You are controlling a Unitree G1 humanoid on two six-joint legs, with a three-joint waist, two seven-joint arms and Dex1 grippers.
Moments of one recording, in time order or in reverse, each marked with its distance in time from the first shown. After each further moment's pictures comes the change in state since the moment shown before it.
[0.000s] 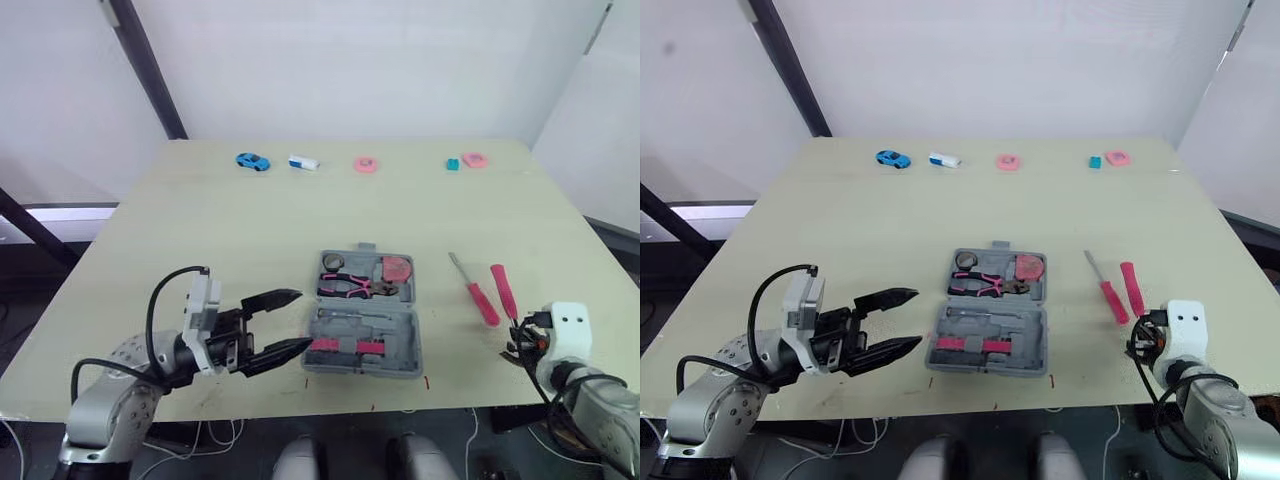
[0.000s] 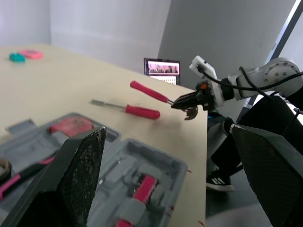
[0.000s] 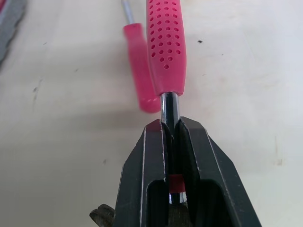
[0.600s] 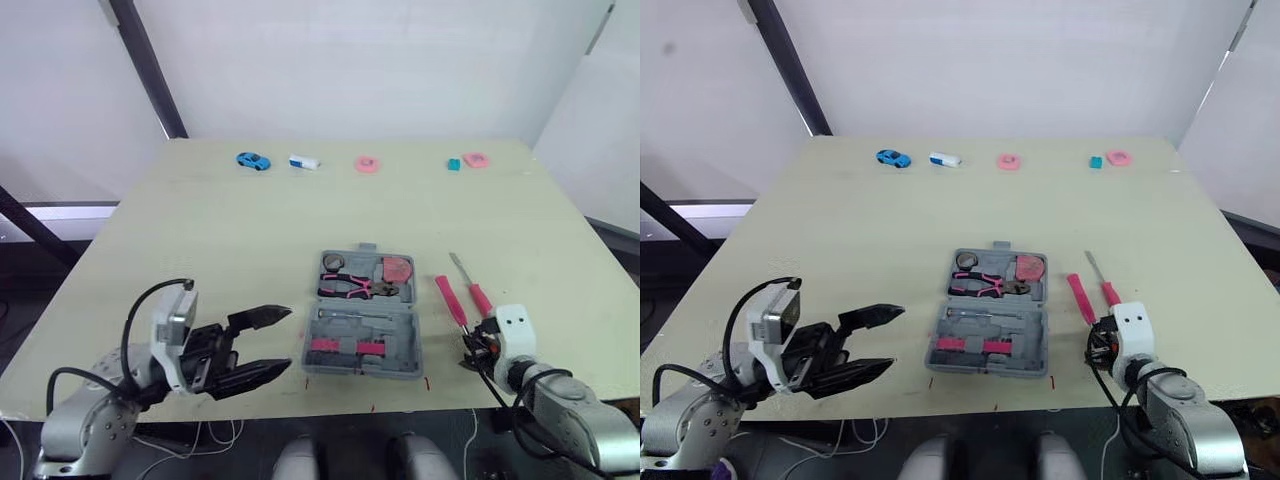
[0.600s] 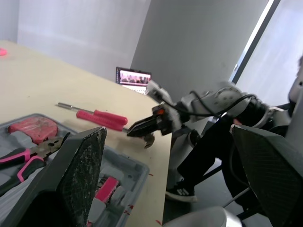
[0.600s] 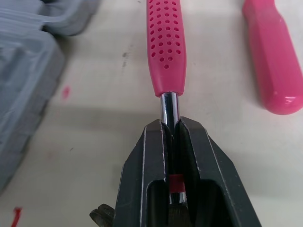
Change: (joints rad) left arm 0.060 0.009 0.082 0.032 -0.088 -0.010 -0.150; right arm -0.096 0.000 0.232 0.142 -0.050 -0.015 0.016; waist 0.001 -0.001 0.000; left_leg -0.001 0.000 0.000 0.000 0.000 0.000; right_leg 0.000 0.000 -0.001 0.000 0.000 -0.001
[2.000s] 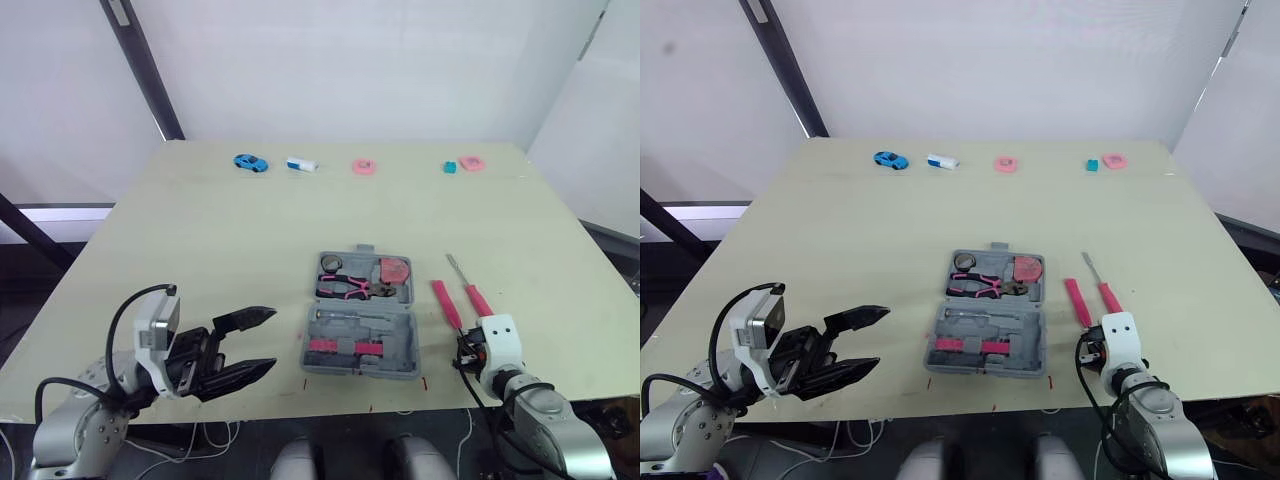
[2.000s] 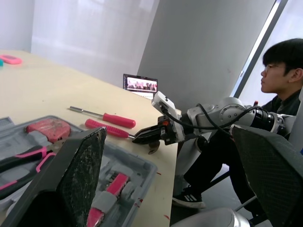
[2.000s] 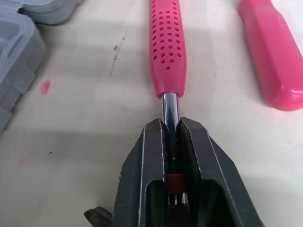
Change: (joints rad) left arm 0.003 -0.030 0.027 0.059 0.026 -0.048 -0.029; right arm 0.057 0.043 0.091 0.097 -0.144 -0.265 0.000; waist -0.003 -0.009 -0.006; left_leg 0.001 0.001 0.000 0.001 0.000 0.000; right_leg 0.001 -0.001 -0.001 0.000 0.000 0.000
